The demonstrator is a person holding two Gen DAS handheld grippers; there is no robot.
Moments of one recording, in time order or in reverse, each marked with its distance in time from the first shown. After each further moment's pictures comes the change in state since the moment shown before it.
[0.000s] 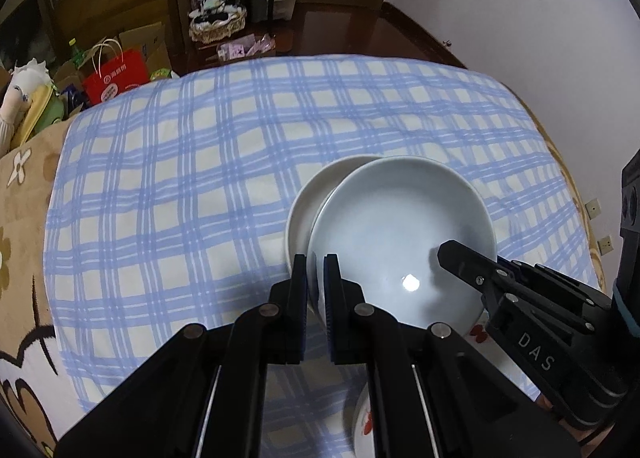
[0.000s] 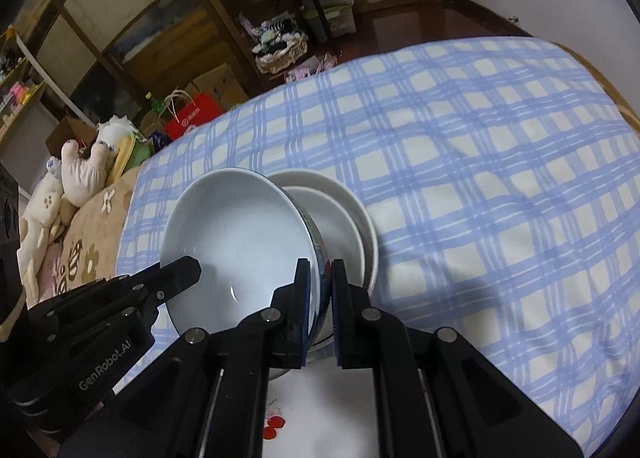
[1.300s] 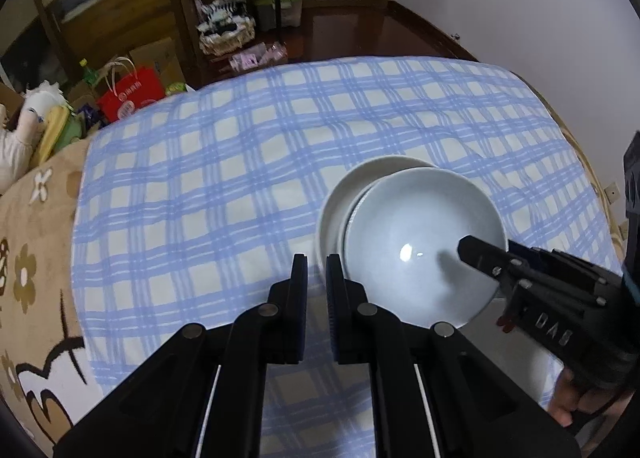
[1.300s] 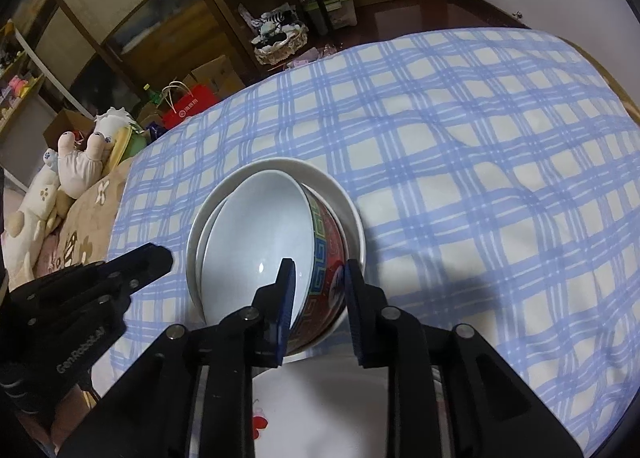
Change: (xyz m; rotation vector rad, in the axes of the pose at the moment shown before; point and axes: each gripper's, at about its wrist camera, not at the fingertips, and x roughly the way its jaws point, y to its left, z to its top) left arm -0.011 0.003 -0.003 0.067 -0.036 0.100; right arm 0.006 -0.012 -0.001 0.000 0.014 0.015
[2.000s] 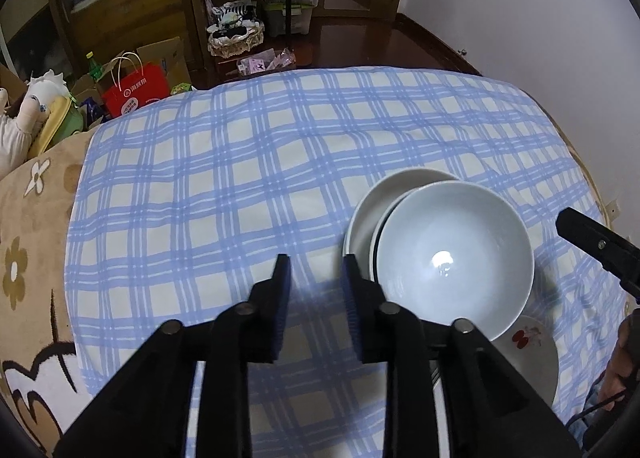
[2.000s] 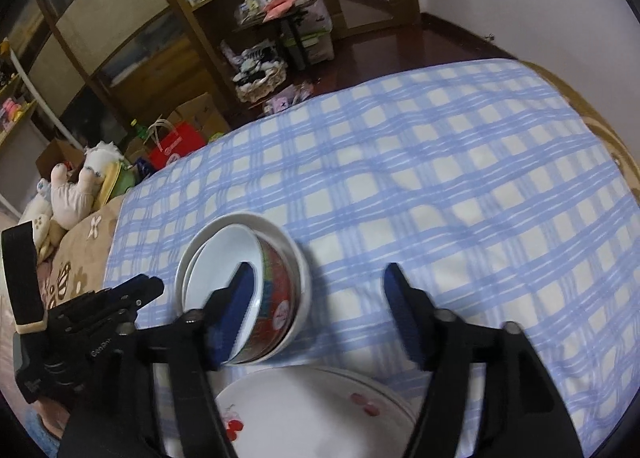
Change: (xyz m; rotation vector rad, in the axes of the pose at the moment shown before) left arm 0.016 0.022 0.002 -0.052 -0.030 -0.027; right arm -0.048 -0.029 0.013 0.040 -0.137 -0.071
